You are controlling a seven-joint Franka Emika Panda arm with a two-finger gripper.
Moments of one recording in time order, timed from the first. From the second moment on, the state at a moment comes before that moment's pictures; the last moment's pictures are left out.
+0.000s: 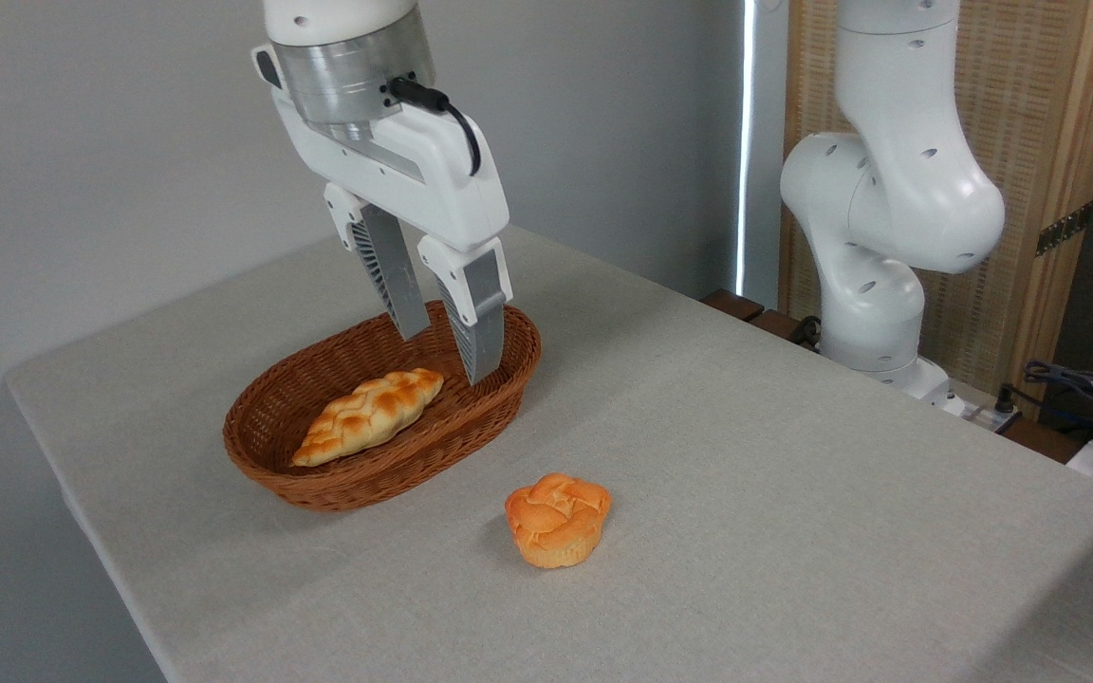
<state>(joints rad) -0.11 0.05 0.11 -1.56 -0.07 1.52 0.75</state>
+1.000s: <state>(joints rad) -0.15 0.00 0.10 -1.96 -0.01 1.82 0.91</state>
